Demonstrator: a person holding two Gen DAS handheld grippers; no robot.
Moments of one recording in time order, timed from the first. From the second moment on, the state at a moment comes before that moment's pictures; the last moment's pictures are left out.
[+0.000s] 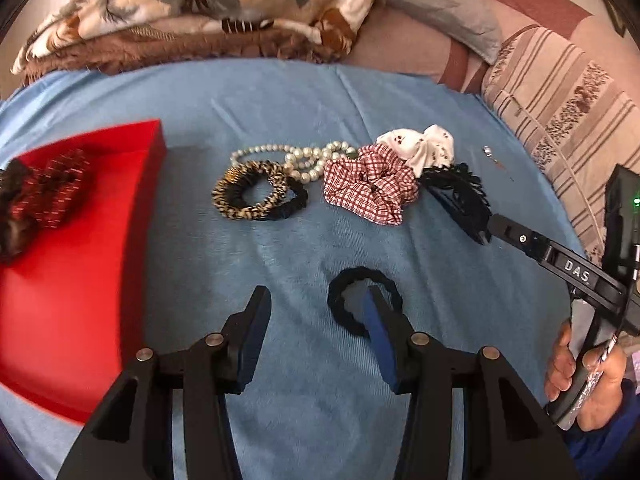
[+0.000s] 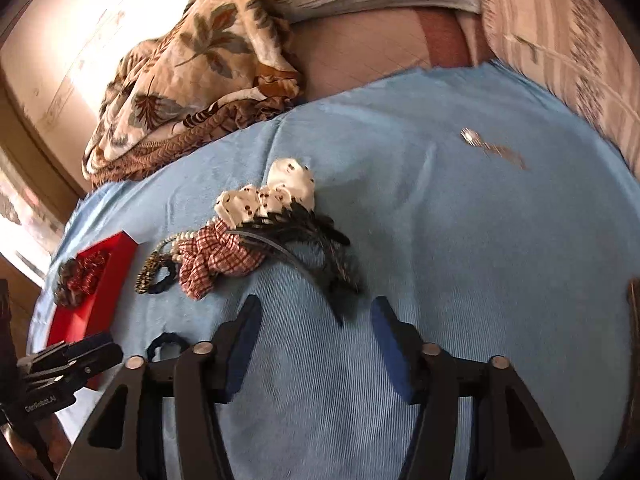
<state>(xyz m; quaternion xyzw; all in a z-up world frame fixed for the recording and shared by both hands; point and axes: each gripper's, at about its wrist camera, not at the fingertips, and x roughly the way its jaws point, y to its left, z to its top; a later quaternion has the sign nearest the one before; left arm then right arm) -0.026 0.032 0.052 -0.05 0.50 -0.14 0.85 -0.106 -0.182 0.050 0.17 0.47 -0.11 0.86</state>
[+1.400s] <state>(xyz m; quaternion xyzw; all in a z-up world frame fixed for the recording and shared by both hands) -0.077 0.151 0.110 -0.03 0.44 -0.05 0.90 -0.123 -0.107 0.103 0.19 0.47 -0.03 0.86</state>
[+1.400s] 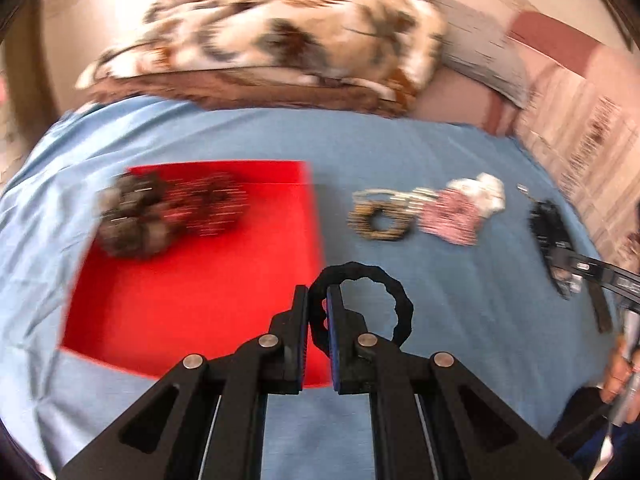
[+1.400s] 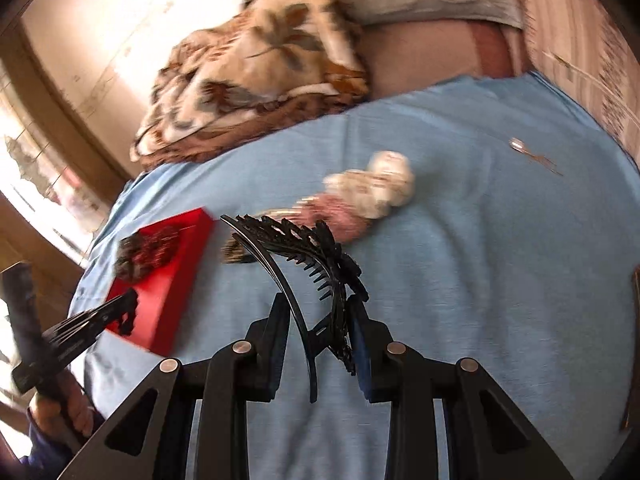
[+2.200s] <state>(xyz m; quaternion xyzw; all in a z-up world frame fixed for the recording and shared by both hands) -0.077 0.327 0.060 -0.14 0.50 0.08 0.85 0.022 0.157 0.026 0.09 0.57 0.10 0.81</state>
